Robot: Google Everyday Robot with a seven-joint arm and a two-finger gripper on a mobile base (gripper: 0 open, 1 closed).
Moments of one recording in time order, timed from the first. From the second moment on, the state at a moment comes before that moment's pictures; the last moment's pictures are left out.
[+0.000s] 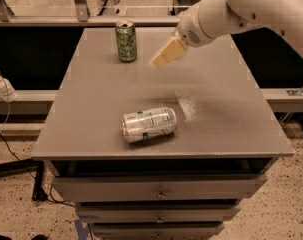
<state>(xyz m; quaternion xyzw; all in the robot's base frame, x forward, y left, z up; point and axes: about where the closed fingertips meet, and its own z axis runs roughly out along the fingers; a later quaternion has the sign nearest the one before) 0.678 -0.056 0.938 -0.50 0.74 0.08 0.44</state>
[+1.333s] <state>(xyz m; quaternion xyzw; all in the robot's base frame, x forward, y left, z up) 0.757 0.074 0.915 -0.49 0.68 0.21 0.51</state>
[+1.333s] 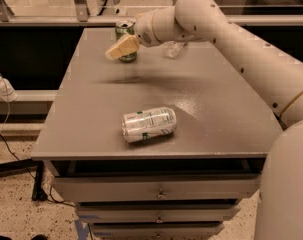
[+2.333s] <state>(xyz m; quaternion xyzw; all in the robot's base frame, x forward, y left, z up) 0.809 0.067 0.899 -0.44 0.69 0.20 0.54</state>
